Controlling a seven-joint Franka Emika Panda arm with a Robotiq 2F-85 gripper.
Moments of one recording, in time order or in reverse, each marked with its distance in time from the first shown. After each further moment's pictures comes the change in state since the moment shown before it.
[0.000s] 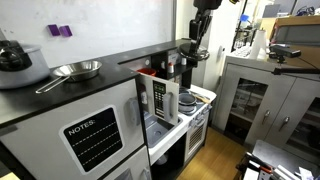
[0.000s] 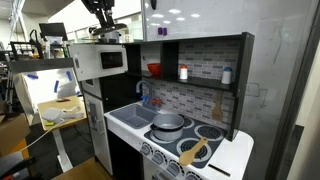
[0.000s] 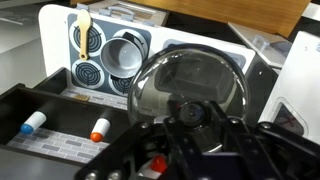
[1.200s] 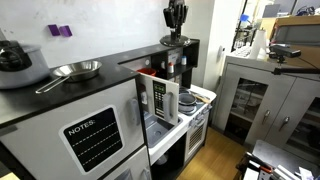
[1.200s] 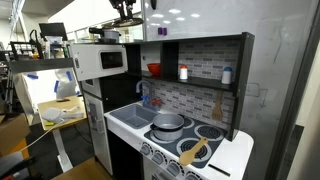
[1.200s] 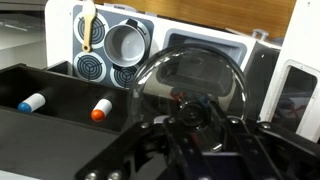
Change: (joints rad) arm 0.007 0.389 0.010 0.504 0.003 -0.255 0.006
